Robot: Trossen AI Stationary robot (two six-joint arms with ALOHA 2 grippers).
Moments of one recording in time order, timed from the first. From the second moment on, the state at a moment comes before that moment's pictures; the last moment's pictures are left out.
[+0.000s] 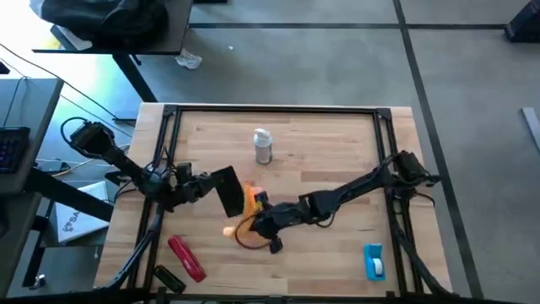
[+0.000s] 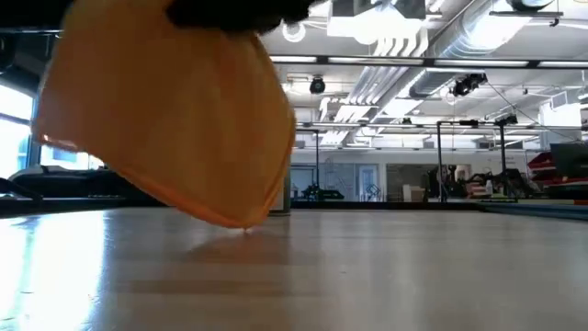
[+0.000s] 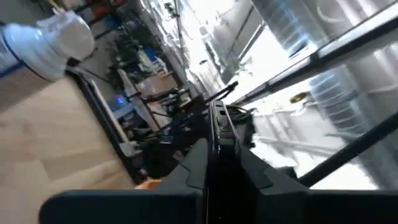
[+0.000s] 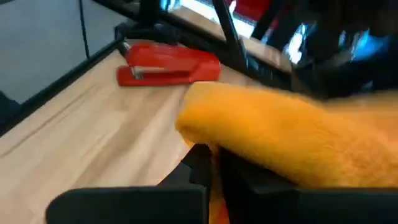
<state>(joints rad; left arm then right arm) -0.59 1.19 0.16 1.48 -0.93 -0.68 0.36 1.94 1.40 0.13 0.18 -0.33</state>
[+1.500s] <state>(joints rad) -0.66 1.19 0.21 1.37 -0.88 -0.65 0.25 1.91 1.49 0.32 0.70 -1.02</state>
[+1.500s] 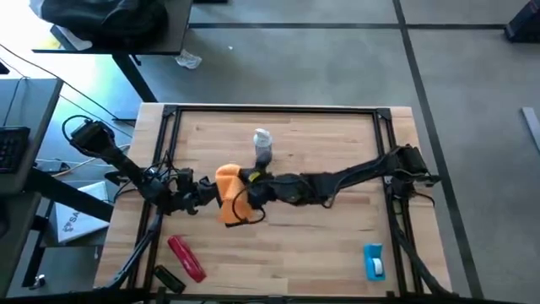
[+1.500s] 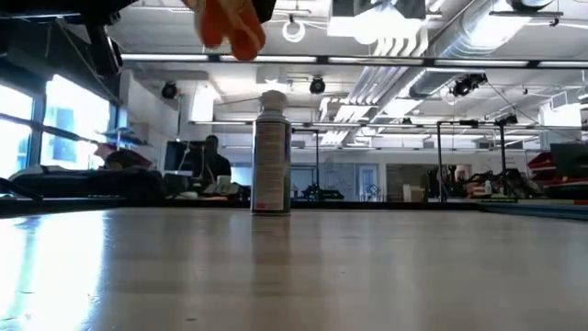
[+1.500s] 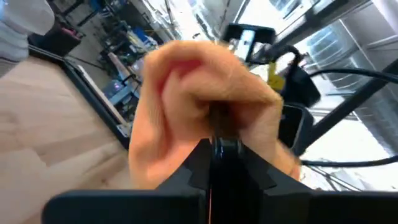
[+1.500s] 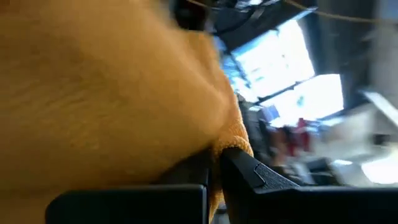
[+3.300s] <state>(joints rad) -0.66 1.12 0.21 1.30 -0.79 -0.47 0.17 1.89 1.49 0.42 0.39 -0.93</state>
